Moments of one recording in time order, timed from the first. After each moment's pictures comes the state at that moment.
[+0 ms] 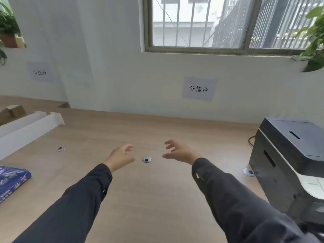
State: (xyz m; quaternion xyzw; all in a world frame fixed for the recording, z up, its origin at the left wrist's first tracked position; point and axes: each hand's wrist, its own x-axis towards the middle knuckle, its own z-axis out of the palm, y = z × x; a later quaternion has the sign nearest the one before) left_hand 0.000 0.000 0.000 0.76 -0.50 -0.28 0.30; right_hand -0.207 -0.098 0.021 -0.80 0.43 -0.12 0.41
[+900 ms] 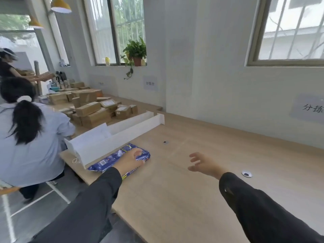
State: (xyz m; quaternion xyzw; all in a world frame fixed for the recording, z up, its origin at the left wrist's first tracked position) left_hand 0.239 0.324 0.021 0.84 -0.31 -0.19 0.40; right_hand 0.052 0.115 0.012 -0.87 0.28 -0.06 0.40
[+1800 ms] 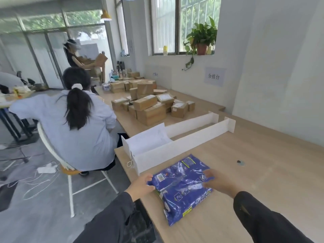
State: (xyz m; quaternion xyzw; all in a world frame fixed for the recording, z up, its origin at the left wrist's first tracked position) left_hand 0.519 0.434 -0.081 0.87 -0.13 -0.24 0.41; right_hand 0.412 0.165 -0.066 -0.89 0.19 0.07 0.40
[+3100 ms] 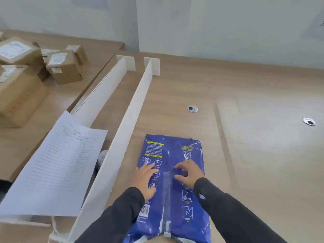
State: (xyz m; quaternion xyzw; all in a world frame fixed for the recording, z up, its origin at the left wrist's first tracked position) left_hand 0.753 0.267 -0.238 0.73 -0.61 -0.30 0.09; right_hand 0.578 0.180 -0.224 -0.76 0.52 0.00 0.38
